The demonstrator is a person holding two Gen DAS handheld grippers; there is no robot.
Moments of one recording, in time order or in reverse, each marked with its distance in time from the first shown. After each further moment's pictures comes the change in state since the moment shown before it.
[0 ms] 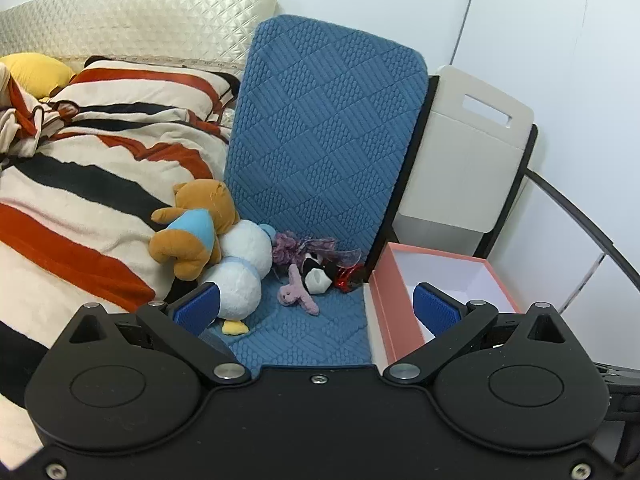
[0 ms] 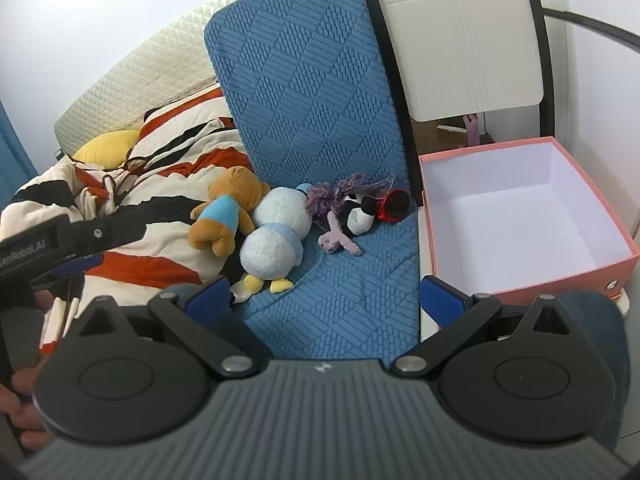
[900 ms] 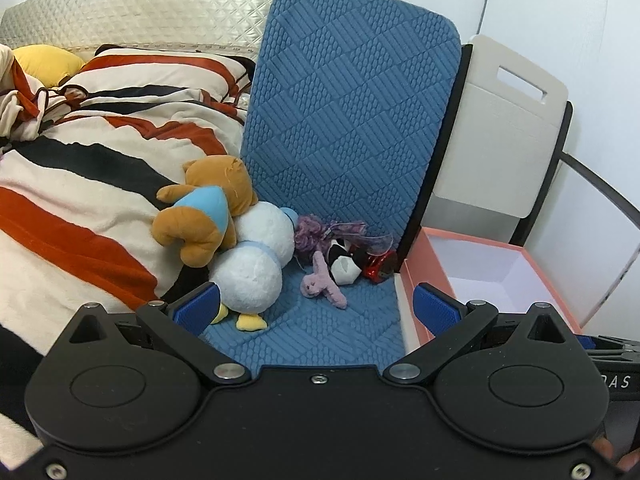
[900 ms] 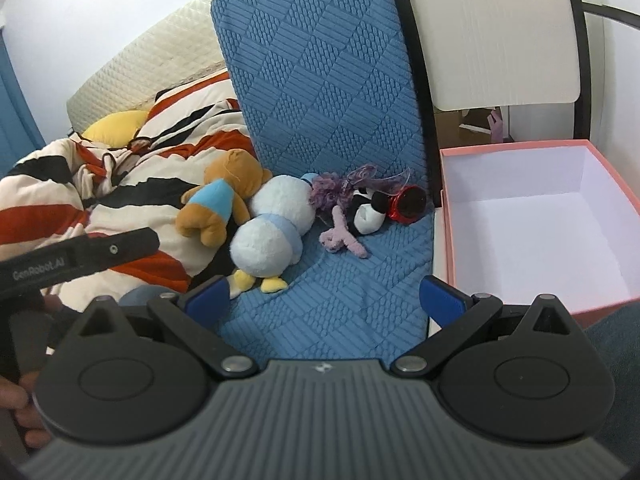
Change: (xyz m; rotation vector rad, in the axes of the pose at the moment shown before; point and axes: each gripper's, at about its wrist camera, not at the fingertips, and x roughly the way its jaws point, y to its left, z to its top) left arm 0.076 0.018 -0.031 0.002 0.002 0.070; right arm 0.068 -0.020 -0.003 -0.083 0.010 0.045
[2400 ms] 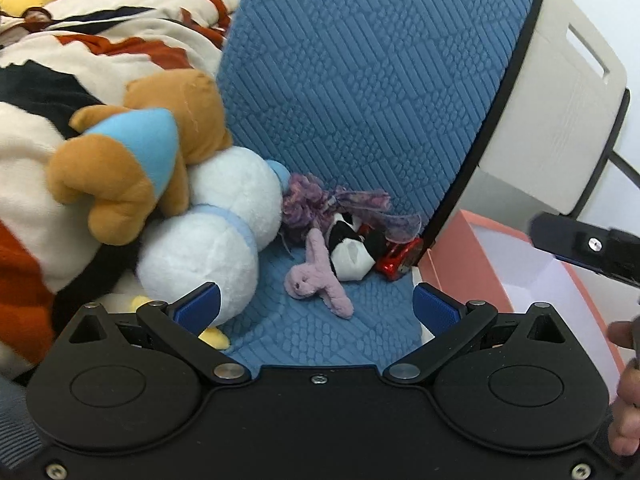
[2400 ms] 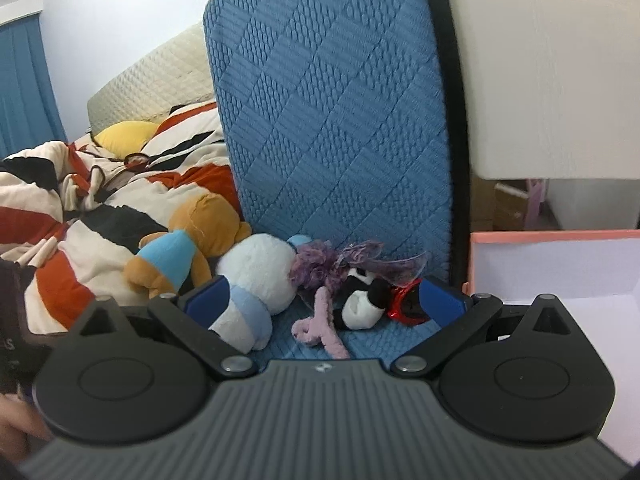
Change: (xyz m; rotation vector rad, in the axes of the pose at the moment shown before) left arm 0.197 0.025 -0.019 -0.092 0.105 -0.055; right arm 0.134 -0.044 0.069 -0.128 -0.093 0.109
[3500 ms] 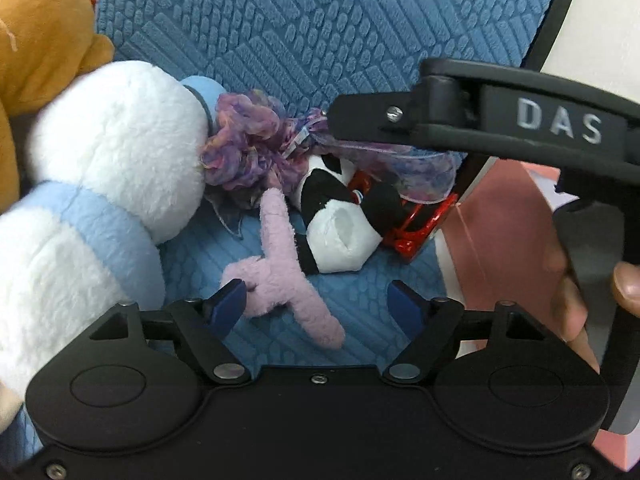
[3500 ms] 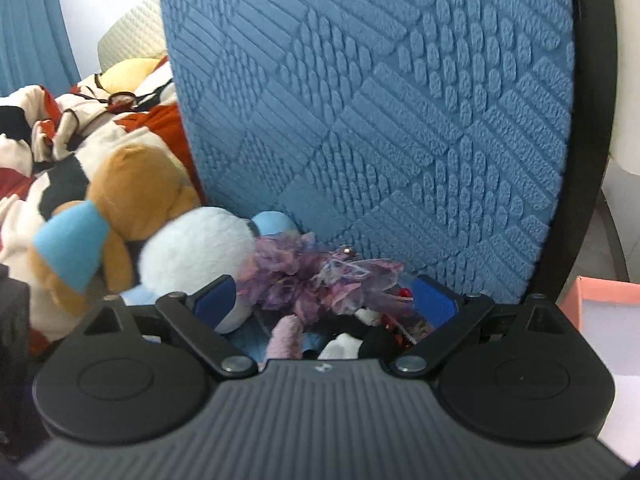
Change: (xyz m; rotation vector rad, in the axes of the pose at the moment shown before) left arm 0.169 -0.039 0.015 0.063 0.232 -0.010; right arm 0.187 -0.039 0.016 -0.097 0.166 0.084
